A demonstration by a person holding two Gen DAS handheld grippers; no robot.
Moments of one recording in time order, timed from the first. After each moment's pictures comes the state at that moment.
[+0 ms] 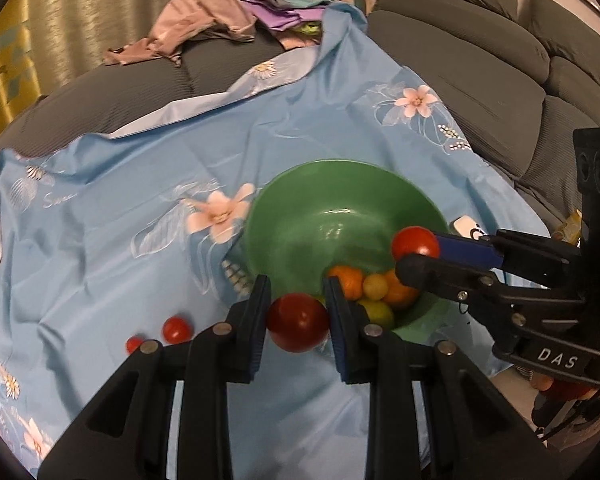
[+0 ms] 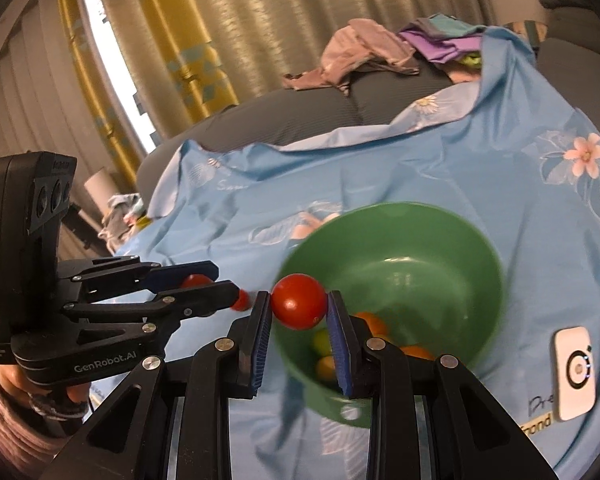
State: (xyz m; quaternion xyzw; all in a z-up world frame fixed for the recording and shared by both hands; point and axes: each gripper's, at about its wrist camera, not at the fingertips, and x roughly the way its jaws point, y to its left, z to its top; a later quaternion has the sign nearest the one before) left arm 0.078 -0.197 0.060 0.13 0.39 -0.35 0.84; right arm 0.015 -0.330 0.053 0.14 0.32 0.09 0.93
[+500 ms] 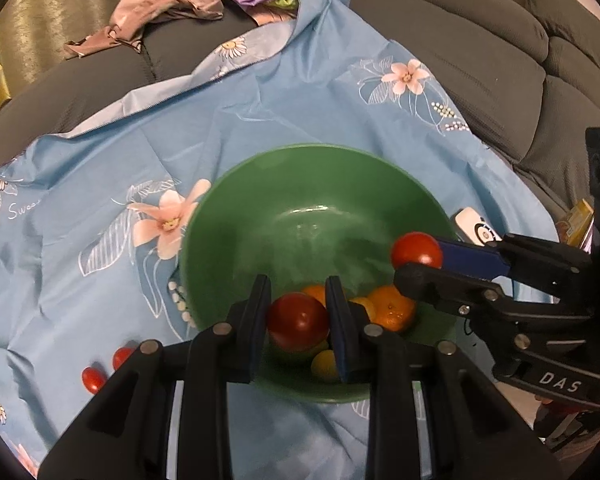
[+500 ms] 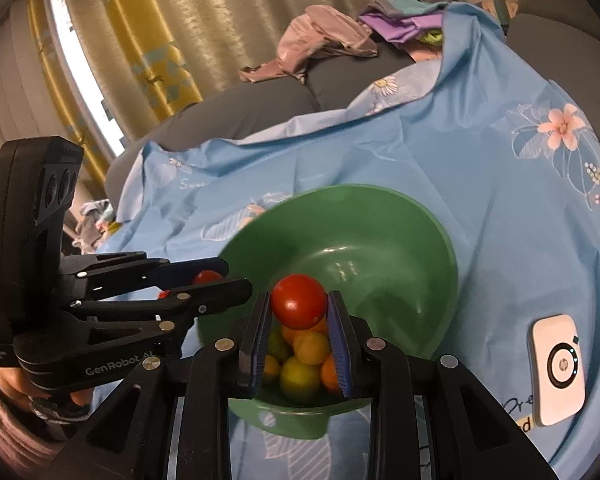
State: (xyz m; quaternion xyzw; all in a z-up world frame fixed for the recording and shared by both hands) left arm 0.097 -0.249 0.026 0.15 0.42 -0.37 0.82; right arm 0.026 -0.367 0.027 0.16 0.34 0.05 0.93
